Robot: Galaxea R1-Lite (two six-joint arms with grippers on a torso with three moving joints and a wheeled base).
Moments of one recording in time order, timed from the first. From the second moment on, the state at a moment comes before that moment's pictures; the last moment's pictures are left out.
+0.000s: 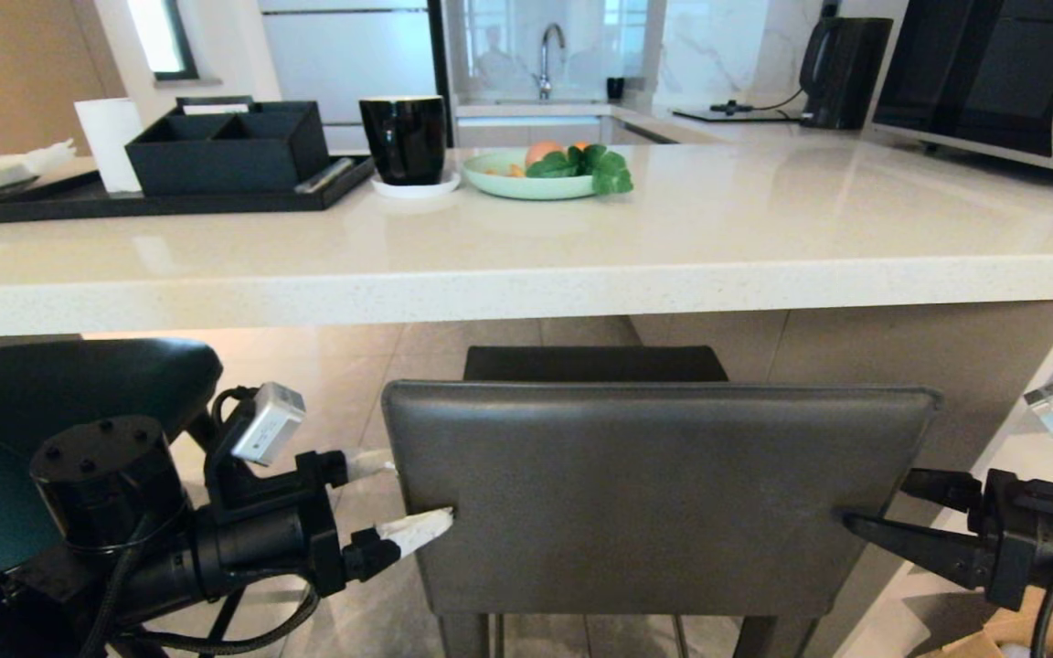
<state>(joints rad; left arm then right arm) -0.33 1.78 -0.26 -1.44 -0.73 -0.12 -0.12 1.42 -0.28 -0.77 0.97 -0.08</state>
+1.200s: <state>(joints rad) -0.42 1.85 -0.28 -1.52 -0.71 -0.17 0.02 1.52 -0.26 -0.92 1.01 0.00</state>
